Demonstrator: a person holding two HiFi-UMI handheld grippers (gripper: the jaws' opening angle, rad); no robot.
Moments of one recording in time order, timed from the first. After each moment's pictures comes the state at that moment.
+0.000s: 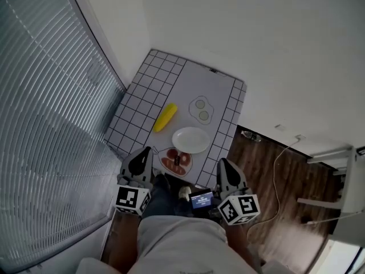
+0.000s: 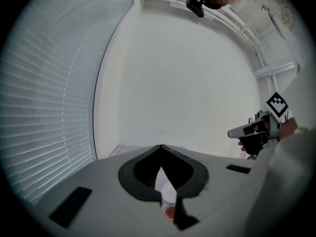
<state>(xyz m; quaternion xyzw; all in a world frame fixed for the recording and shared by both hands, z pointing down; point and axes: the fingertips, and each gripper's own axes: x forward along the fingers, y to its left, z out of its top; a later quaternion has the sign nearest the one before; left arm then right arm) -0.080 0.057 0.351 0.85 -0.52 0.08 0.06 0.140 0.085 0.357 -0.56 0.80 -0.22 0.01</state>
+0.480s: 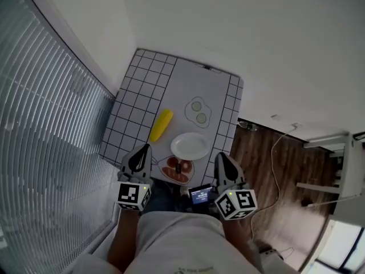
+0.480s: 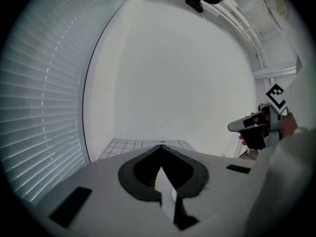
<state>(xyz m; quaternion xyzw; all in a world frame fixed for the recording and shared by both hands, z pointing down) -0.092 -0.020 0.390 0.86 -0.48 0.11 0.09 0.125 0.025 0.375 -0.62 0.75 -0.24 0.00</state>
